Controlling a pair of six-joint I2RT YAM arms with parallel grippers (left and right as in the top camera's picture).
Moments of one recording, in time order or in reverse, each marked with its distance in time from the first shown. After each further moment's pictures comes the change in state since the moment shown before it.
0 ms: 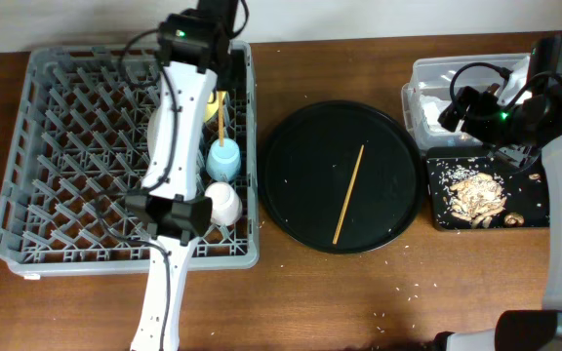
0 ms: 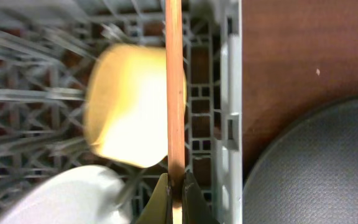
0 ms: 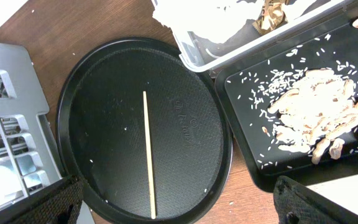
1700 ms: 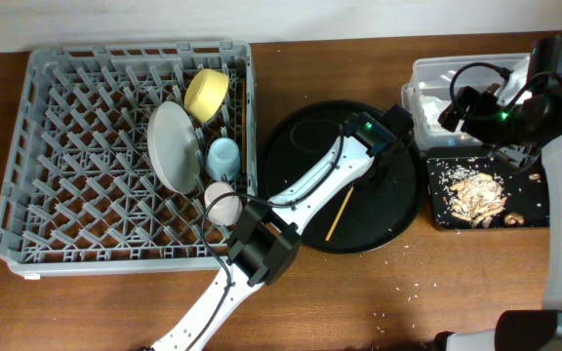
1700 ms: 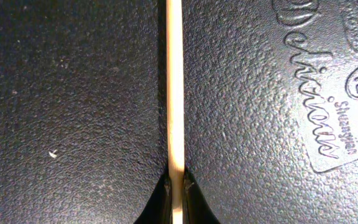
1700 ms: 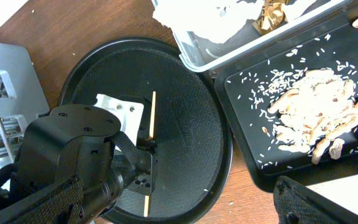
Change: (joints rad) left arm -0.543 0.108 -0.459 0.284 0.100 -0.071; right arm 0.000 0.000 0.000 0.000 0.000 0.000
